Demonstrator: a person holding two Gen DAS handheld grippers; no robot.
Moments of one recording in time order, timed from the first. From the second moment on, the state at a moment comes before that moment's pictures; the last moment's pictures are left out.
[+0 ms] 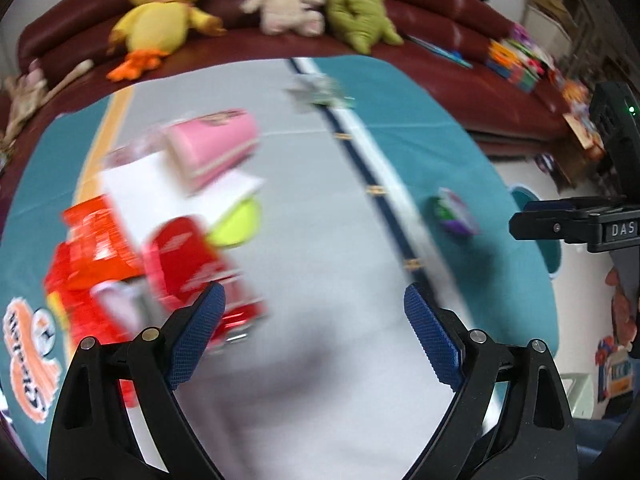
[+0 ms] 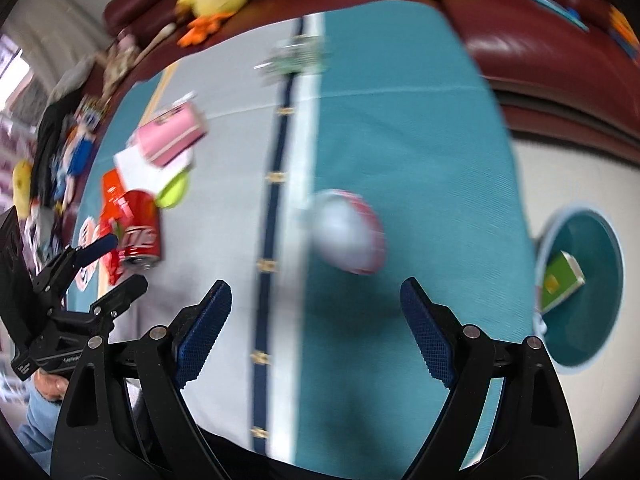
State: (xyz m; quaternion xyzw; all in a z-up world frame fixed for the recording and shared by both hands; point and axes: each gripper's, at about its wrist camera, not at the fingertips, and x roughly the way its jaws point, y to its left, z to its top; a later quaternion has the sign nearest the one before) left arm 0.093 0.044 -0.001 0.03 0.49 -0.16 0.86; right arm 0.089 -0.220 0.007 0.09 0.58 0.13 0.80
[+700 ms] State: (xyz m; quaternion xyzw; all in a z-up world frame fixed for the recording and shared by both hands) left arm 0.092 0.226 -0.031 -0.11 0.50 -0.02 0.86; right arm 0.147 -0.014 -0.010 0.03 0.62 0.26 0.74
